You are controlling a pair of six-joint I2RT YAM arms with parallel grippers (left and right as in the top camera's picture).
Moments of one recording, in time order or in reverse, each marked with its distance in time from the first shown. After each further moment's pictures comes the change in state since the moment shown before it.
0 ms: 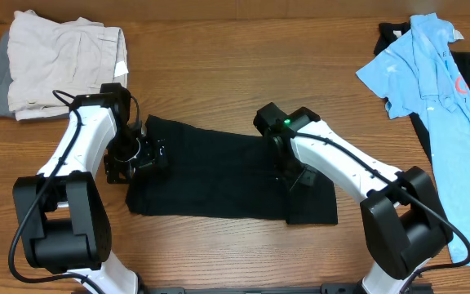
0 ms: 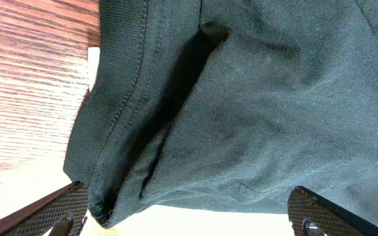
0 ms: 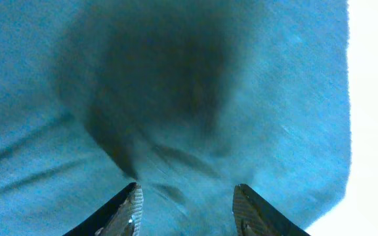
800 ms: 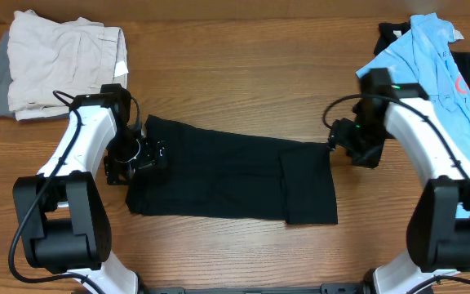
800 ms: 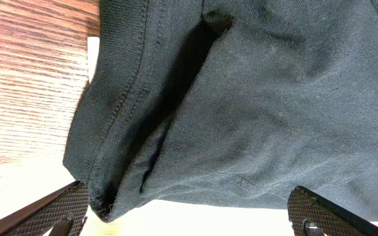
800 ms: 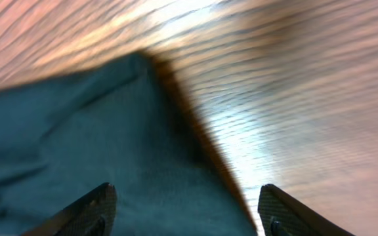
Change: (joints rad) left arm 0.000 0.000 0.000 -0.017 0.000 0.000; right arm -0.563 -0.072 0.002 0.038 -0.340 -0.600
